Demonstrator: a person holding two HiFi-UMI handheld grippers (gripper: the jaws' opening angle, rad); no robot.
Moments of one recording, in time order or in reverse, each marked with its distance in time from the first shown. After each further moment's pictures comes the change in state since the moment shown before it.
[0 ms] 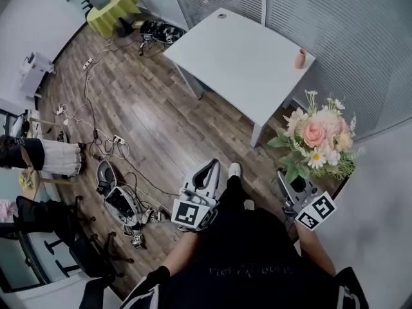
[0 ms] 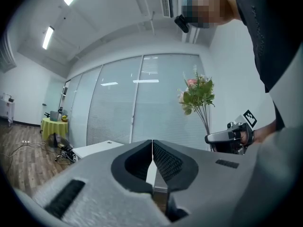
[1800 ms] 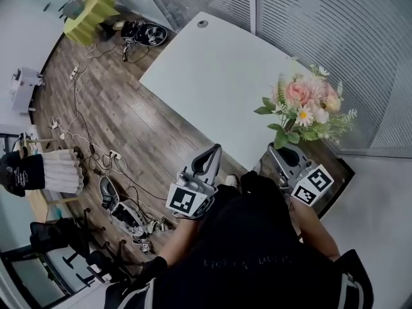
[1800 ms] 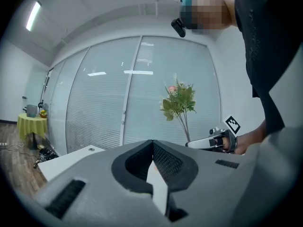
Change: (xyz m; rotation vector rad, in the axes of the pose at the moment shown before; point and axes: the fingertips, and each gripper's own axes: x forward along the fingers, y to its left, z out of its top) left arm 0.298 0.082 0.053 -0.014 0.068 -0.148; right arm 0.173 -0.249 0.108 0.113 0.045 -0.004
